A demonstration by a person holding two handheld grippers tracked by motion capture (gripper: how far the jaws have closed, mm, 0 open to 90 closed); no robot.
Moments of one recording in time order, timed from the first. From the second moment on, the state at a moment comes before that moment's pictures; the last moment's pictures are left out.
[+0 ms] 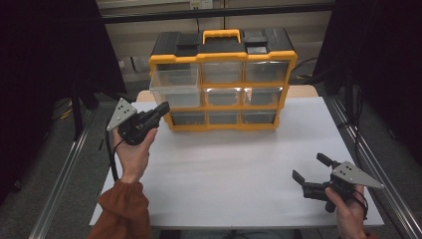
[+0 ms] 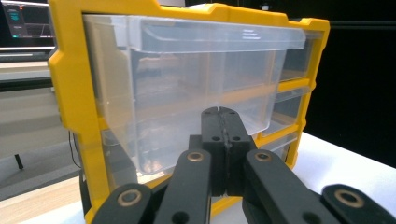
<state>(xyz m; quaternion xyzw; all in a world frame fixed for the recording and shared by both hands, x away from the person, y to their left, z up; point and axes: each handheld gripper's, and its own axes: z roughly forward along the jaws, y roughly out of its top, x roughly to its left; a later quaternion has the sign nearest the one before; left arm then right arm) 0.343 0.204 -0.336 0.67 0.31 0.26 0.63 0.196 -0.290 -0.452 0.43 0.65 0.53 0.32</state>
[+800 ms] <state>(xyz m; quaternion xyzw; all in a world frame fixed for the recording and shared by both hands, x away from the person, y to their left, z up) 0.351 0.201 -0.345 0.67 0.32 0.28 0.61 0.196 -0.290 -0.451 0.43 0.66 0.53 0.32</state>
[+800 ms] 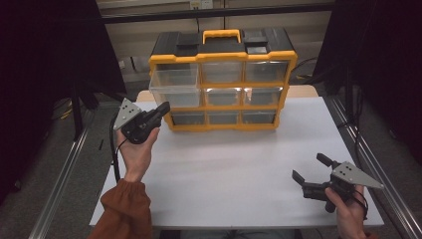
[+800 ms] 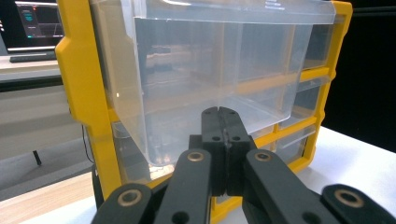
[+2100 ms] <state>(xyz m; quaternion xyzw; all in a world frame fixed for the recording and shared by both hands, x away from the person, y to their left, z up) 0.358 0.184 -0.345 0.68 0.31 0.28 0.61 0.196 -0.290 -0.451 0.42 0.66 0.53 0.32</state>
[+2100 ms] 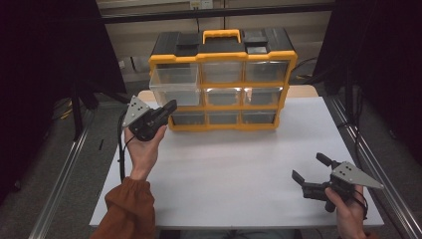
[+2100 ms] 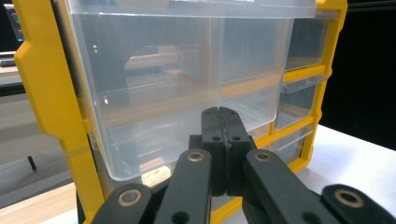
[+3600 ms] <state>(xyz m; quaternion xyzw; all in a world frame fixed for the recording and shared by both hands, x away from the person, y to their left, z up) 0.373 0.174 -0.350 0.68 0.31 0.28 0.61 0.197 -0.289 -0.451 0.42 0.66 0.54 0.32</state>
